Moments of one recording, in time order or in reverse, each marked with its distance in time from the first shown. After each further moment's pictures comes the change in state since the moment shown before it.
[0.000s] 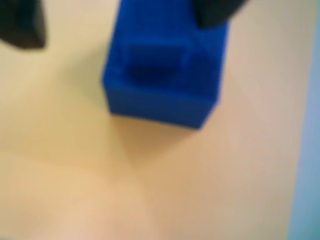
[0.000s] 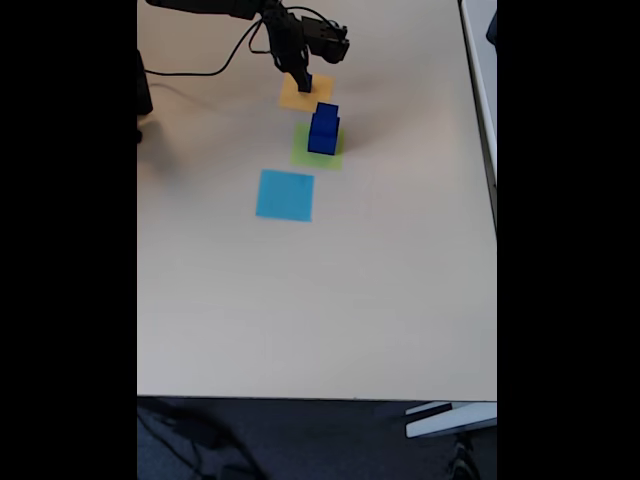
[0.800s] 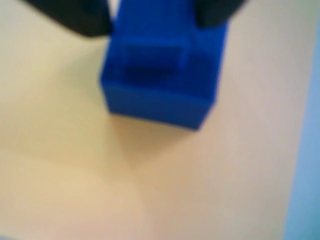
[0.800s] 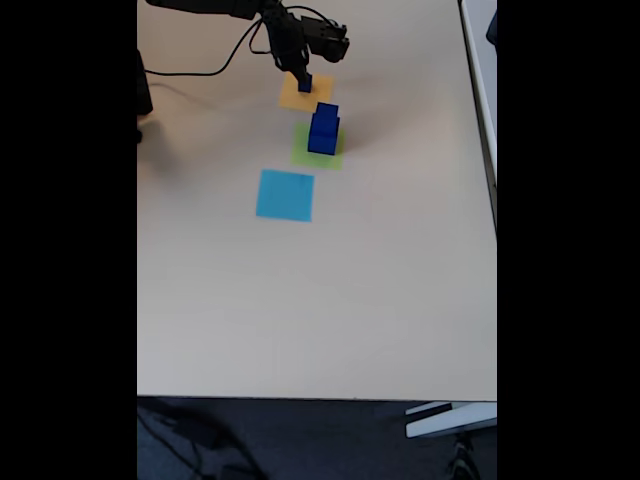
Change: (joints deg) arm 0.0 0.0 0.0 0.0 -1.1
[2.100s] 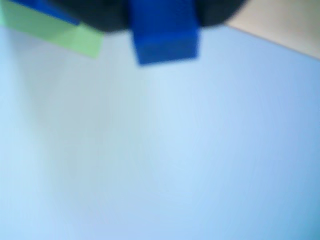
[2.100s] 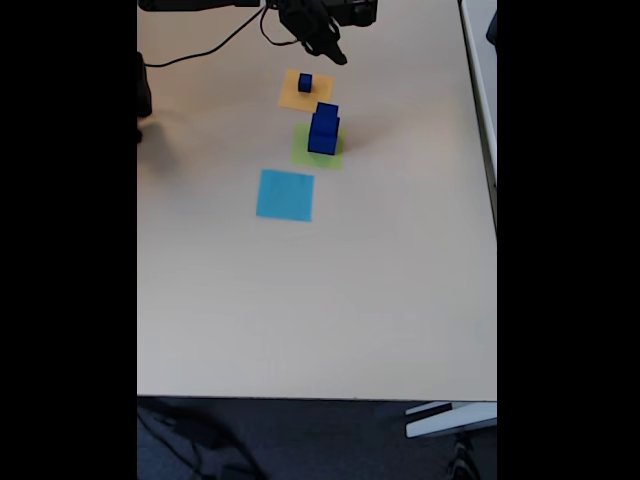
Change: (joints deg) arm 8.7 3.2 -18.8 4.2 -24.2
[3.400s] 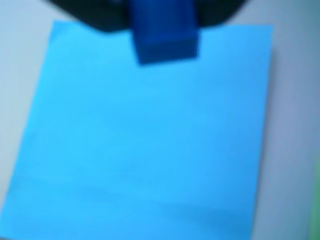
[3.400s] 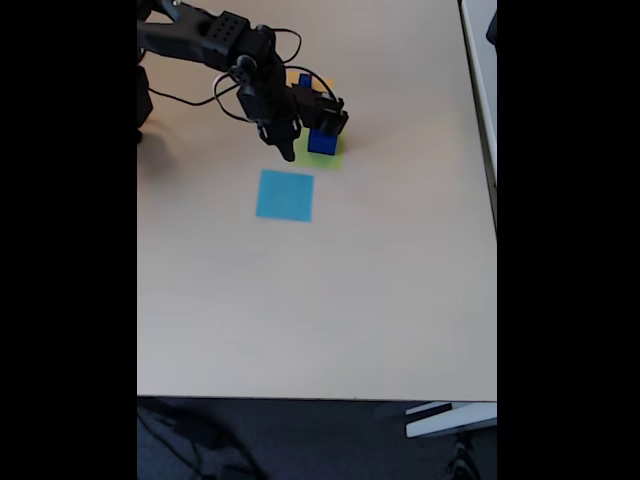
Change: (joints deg) arm 28.8 -1.6 1.4 23.2 -16.3
